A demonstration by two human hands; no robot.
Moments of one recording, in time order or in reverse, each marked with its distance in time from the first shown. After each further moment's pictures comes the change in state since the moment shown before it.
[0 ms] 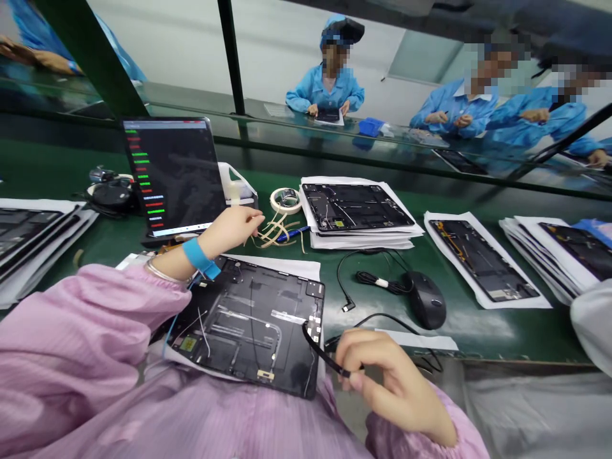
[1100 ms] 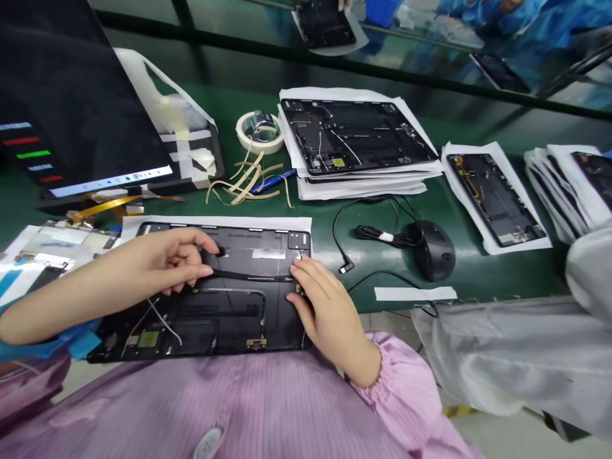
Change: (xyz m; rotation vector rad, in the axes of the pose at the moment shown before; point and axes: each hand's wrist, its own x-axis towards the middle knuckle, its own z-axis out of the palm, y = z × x) left_hand -0.088 -0.034 0.002 -0.285 -0.681 -0.277; right_hand 0.034 0.054 0.065 -0.641 0.311 0.096
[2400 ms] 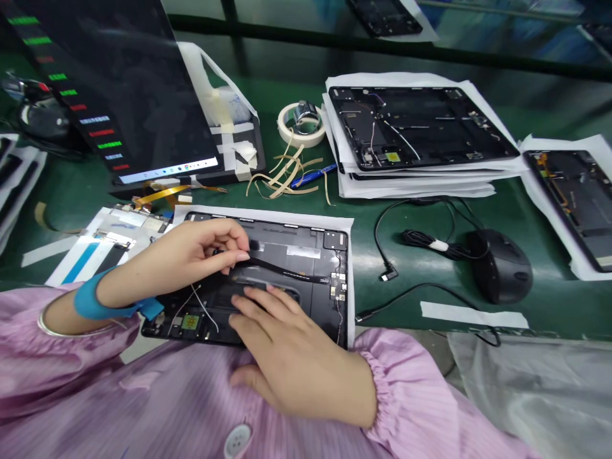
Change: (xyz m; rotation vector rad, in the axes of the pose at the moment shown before) left_hand -0.004 -0.004 -0.006 0.121 0.153 0.291; right_hand 0.040 -0.069 0.009 0.234 -0.594 -0.358
